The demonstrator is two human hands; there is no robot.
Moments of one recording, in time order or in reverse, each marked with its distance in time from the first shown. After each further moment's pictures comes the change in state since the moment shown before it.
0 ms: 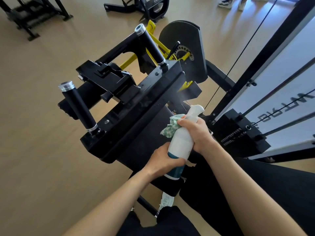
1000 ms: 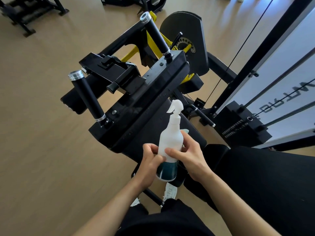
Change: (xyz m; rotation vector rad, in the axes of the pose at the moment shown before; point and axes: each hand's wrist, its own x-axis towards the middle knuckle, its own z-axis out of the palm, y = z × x) left_hand -0.061 -0.058 -0.018 -0.302 0.141 0.068; right_hand -0.096 0.068 0.023 -0.172 -0.208 -0.217
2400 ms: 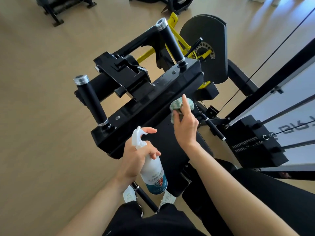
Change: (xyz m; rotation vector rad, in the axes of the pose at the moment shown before) left_hand 0.014 0.080 -0.021 -0.153 0.287 0.145; right_hand 0.152 -0.004 0.007 -0.627 0.410 -0.537
